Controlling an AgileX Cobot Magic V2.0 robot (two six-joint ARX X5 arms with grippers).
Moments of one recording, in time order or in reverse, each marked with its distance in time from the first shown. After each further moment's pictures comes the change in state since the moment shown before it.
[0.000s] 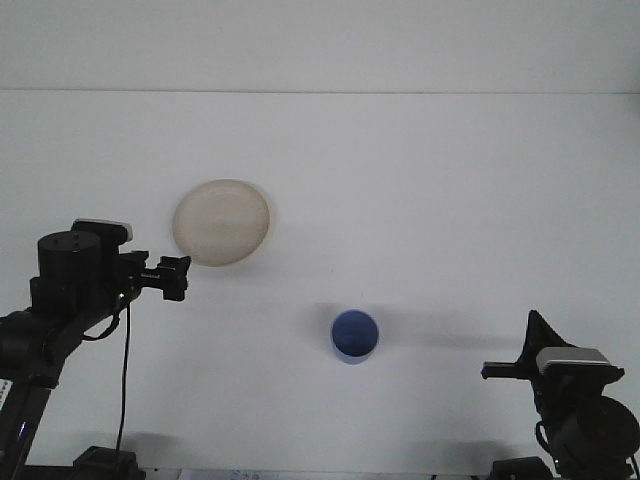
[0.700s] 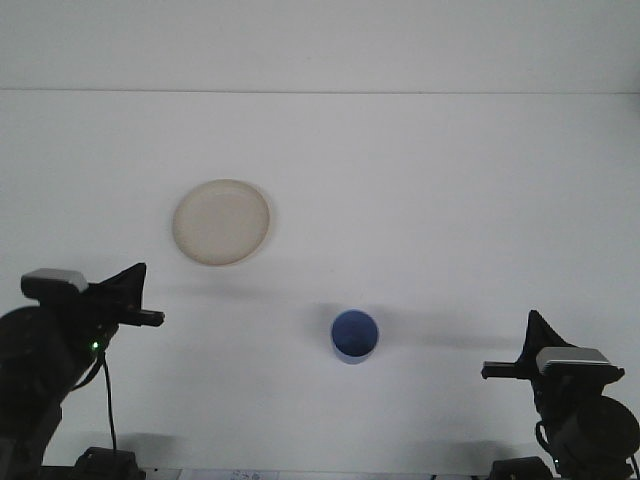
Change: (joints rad) left arm 0.025 -0.293 -0.162 0.169 -0.020 -0.103; right arm 0.000 0.000 0.000 0.000 0.000 0.000
